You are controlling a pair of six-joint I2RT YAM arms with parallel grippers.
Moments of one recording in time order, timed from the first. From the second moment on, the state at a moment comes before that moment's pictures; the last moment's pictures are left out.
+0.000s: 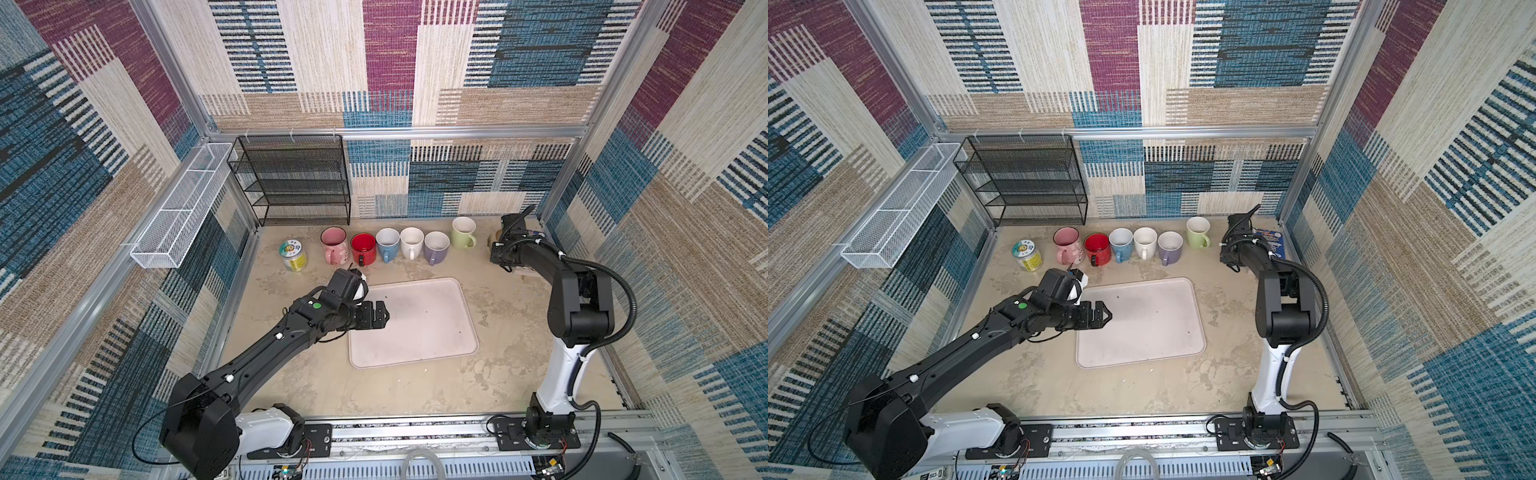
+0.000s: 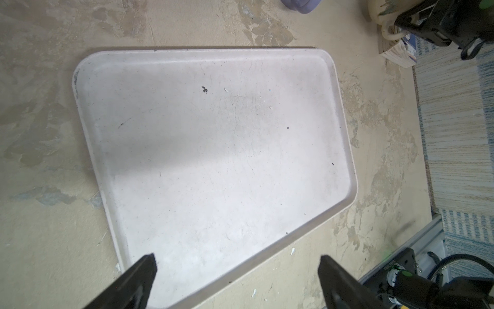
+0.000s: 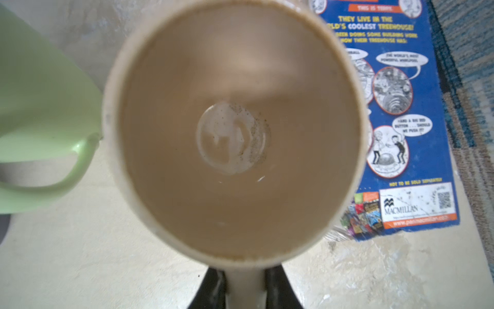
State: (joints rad) left arm -0.57 1.27 0.94 -0.63 0.19 -0.55; right arm 0.01 2.00 1.52 -0.52 0.21 0.19
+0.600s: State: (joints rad) left arm -0.57 1.30 0.95 -0.63 0.19 -0.54; right arm 0.06 2.06 1.54 -0.49 0.23 0.13
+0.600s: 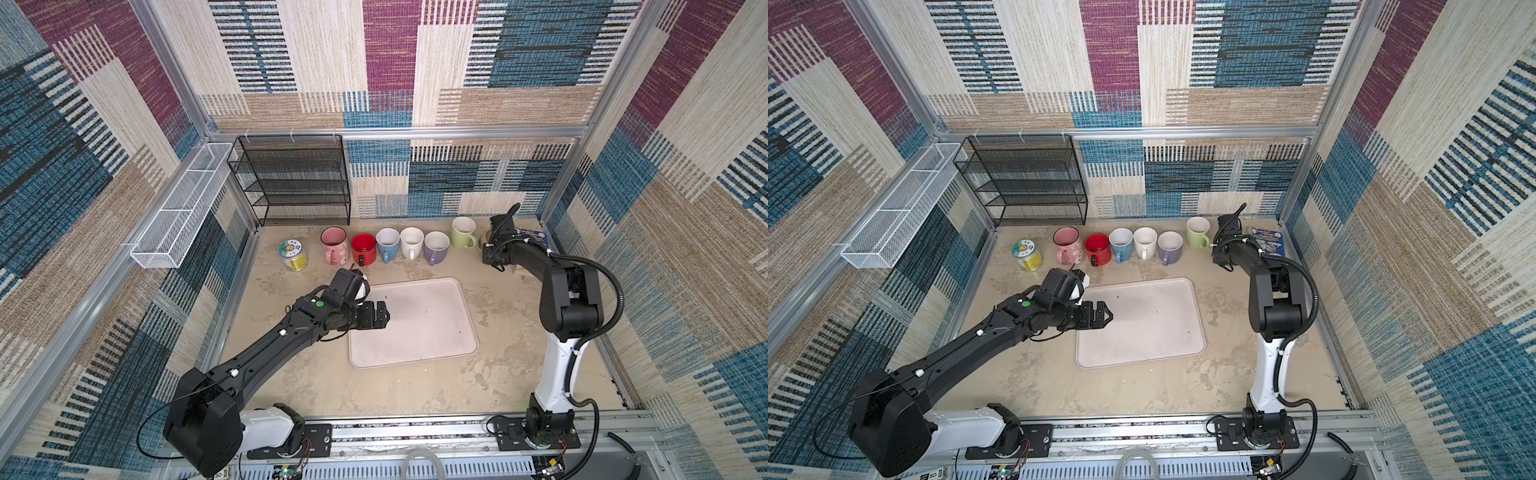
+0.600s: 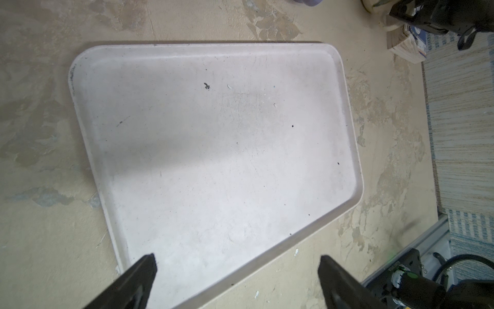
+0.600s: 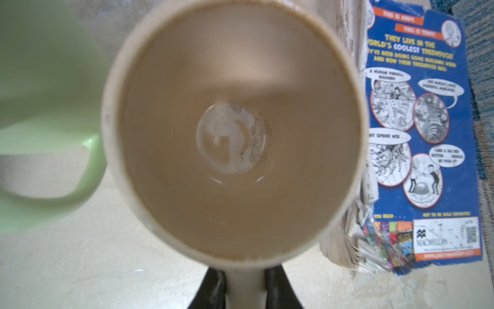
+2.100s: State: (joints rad) left arm -0.57 1.28 0.95 -0.63 0.19 -0.54; right arm 0.12 1.96 1.64 -0.49 0.07 0.09
